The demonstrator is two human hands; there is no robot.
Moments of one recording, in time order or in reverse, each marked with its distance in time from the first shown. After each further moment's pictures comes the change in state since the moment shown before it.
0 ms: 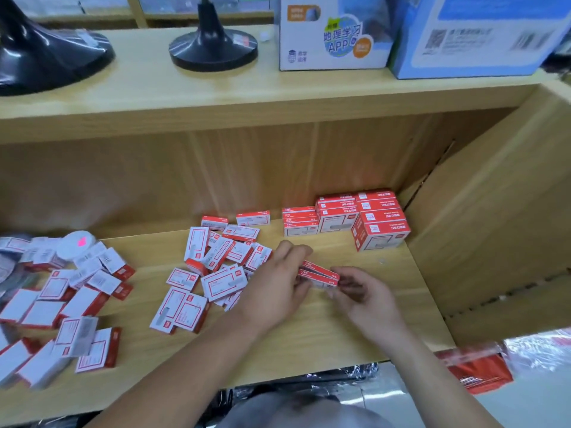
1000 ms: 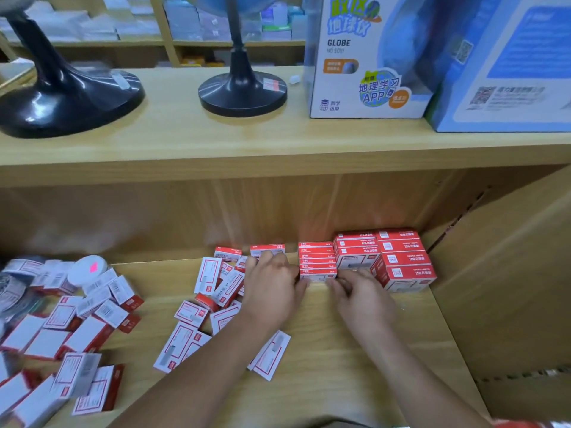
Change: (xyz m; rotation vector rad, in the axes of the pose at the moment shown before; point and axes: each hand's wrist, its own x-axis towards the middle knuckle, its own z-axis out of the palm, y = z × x) left_hand 0.053 -0.031 -0.017 0.556 0.101 -0.170; right_hand 0.083 -0.017 0.029 -0.791 0.214 -0.064
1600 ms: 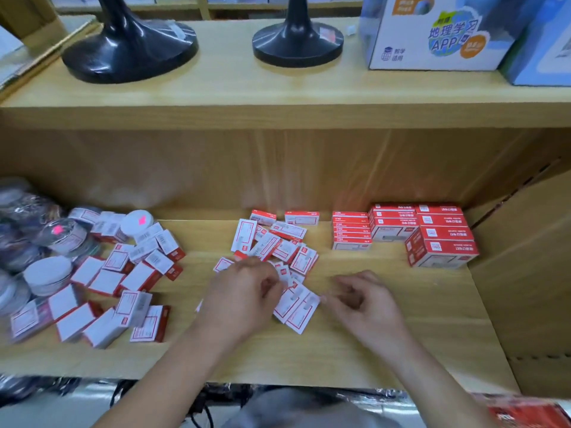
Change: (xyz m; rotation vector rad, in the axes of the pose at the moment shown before) left_hand -0.105 -0.064 -0.052 -0.361 -0.002 -0.153; right_hand -0.067 -0.019 0.006 0.478 -0.285 -0.099
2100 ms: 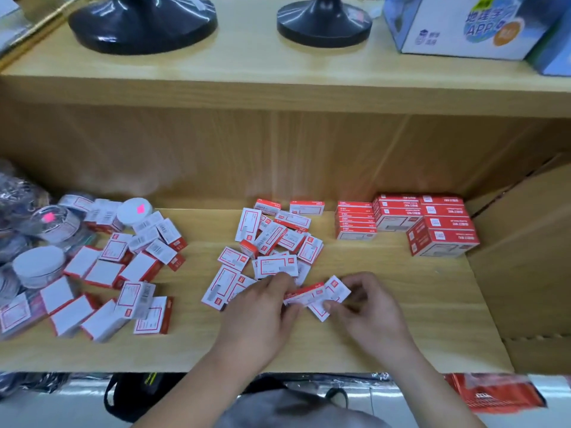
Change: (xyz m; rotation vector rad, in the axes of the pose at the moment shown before) left_hand -0.042 0.003 0.022 -0.036 -0.008 0.020; right_hand -0.026 -0.018 0.018 -0.013 0.081 0.137
